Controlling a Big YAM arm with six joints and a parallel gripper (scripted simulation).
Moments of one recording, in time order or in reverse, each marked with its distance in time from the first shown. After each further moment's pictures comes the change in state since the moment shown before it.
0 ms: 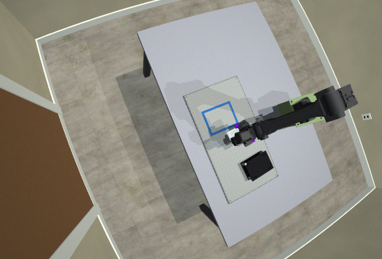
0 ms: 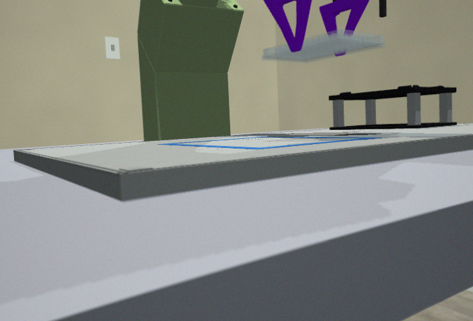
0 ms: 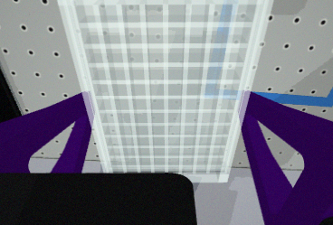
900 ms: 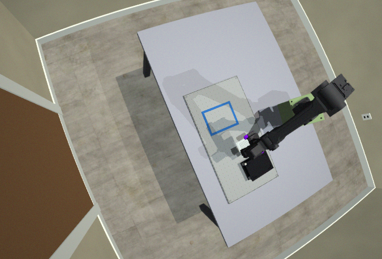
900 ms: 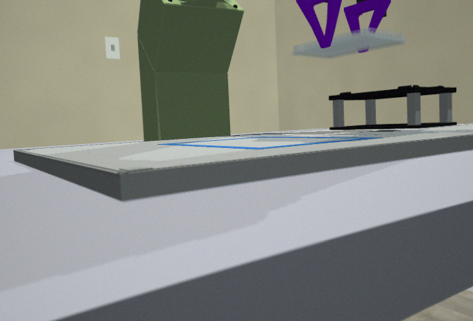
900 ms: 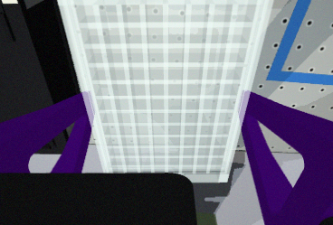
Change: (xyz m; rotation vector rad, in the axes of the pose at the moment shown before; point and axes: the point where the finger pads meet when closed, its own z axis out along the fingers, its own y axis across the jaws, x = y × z) arm 0.014 0.074 -0.012 0.010 0.004 -0.001
